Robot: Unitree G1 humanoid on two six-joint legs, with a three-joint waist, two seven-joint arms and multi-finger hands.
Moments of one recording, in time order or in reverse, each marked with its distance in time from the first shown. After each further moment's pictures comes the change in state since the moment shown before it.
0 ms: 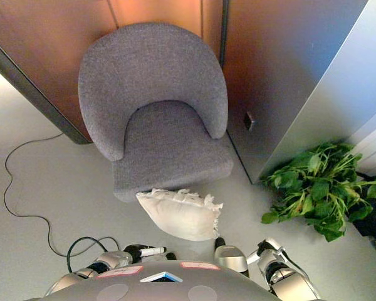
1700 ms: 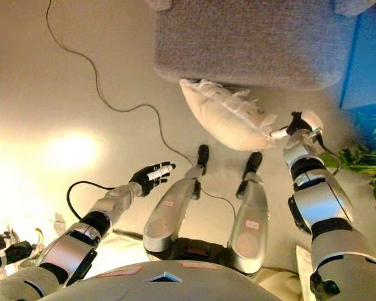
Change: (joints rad) left arm -0.281 0.124 -0.065 -0.317 -0.490 -0.142 -0.020; right arm -0.795 -0.299 0.052 -0.016 0.149 0.000 -0.064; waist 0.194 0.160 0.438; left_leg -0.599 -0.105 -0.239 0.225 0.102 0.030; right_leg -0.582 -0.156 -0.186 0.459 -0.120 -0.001
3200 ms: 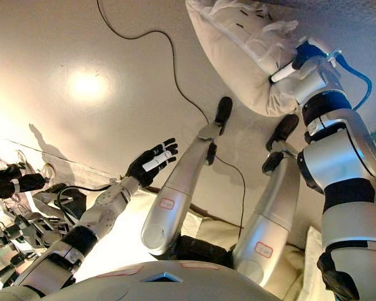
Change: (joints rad) left arm 0.214 0.141 -0.055 -0.427 -0.199 -0.219 -0.030; right arm -0.407 -0.049 0.195 -0.004 0.043 0.090 0.261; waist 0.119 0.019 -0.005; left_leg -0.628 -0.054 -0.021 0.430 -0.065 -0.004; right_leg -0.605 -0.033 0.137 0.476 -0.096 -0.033
